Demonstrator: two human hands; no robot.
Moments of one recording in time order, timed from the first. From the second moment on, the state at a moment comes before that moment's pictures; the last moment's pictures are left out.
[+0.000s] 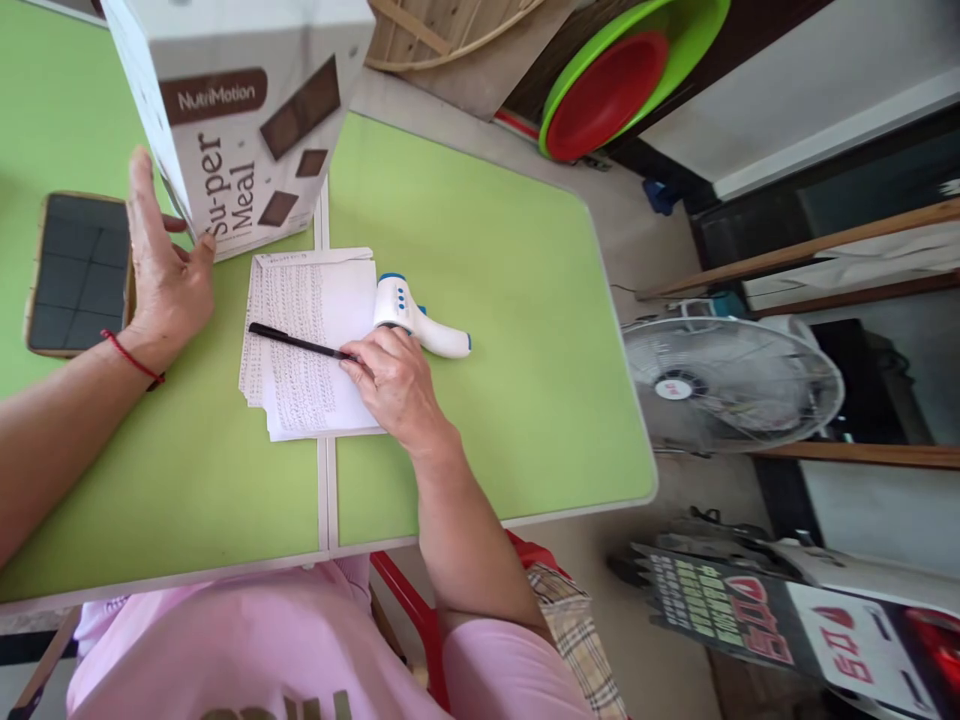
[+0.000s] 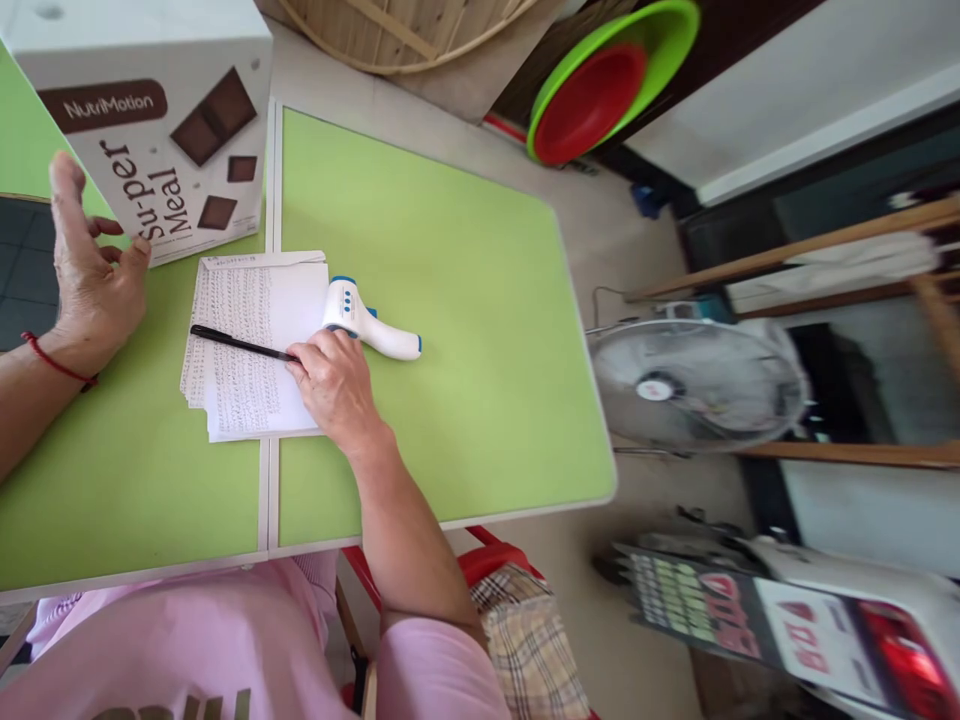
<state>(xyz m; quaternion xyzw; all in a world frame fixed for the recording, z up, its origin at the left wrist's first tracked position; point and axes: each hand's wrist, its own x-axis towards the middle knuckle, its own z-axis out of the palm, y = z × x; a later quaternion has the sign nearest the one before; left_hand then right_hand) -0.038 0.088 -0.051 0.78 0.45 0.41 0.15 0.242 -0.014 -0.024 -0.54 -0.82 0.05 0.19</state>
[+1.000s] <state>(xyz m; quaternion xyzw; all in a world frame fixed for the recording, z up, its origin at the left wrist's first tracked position) 0.020 0.033 -0.032 0.94 0.26 0.18 0.14 0.226 -0.077 -0.031 -0.54 -0.57 0.35 0.51</state>
